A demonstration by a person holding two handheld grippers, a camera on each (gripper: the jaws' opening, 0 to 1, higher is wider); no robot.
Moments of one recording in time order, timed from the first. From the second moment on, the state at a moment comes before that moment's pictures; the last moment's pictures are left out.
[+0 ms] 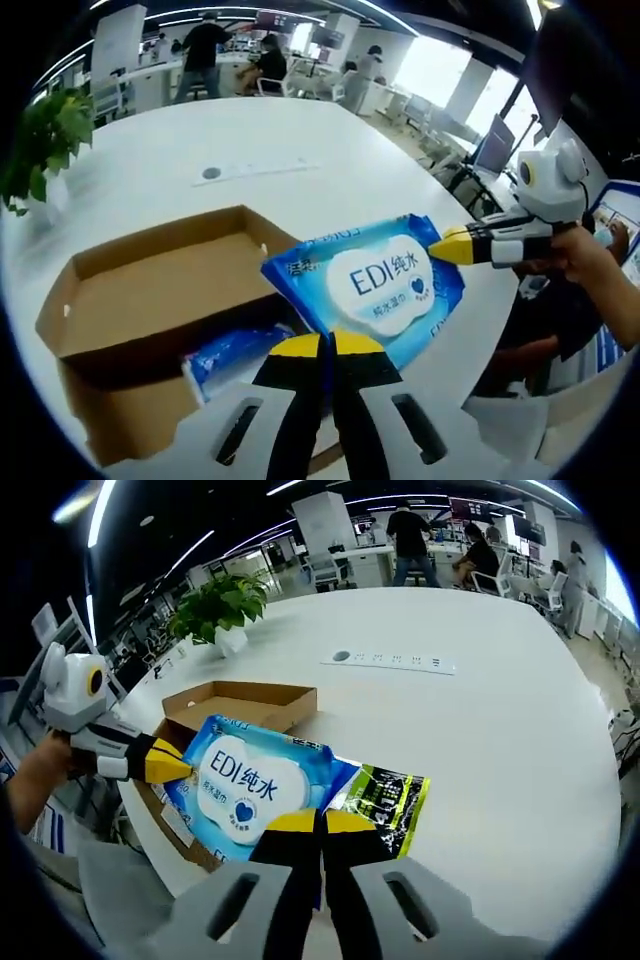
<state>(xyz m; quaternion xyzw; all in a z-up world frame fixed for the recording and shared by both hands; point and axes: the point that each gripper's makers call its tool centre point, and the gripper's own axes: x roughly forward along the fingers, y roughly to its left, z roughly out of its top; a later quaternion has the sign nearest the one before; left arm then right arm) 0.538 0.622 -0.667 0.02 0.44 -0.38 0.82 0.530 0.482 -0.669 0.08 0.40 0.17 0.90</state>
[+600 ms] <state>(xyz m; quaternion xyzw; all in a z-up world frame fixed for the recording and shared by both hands) 0.540 0.579 -0.673 0.03 0.43 -0.41 0.80 0.529 0.439 -0.675 0.08 0.40 0.14 0.90</state>
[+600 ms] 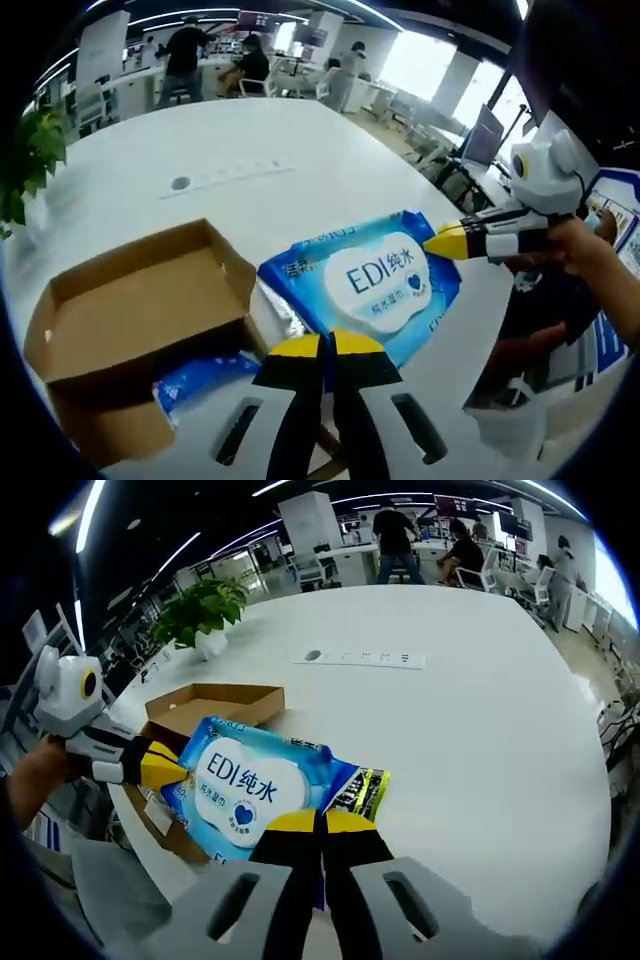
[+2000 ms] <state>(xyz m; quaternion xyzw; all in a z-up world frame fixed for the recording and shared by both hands) 0.569 0.555 -0.755 0.22 0.46 -0.42 0.75 0.564 0.420 -0.759 0.07 0.46 0.14 0.88</state>
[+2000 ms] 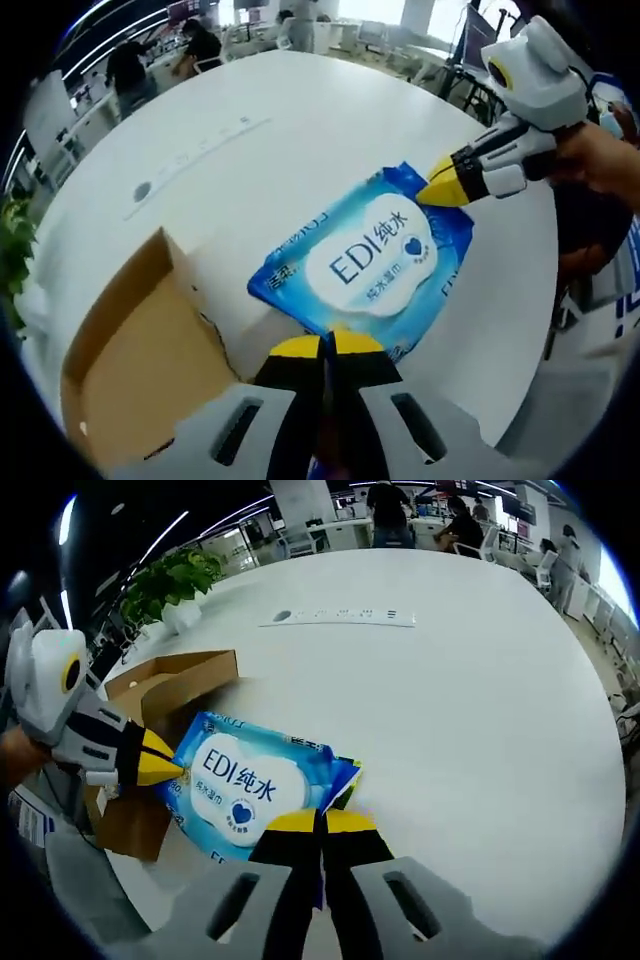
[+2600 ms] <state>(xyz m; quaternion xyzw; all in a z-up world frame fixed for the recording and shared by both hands) 0.569 0.557 -0.762 0.27 0.45 -0.43 0.74 0.568 0.419 -0.771 0.08 0.46 0.13 0.88</state>
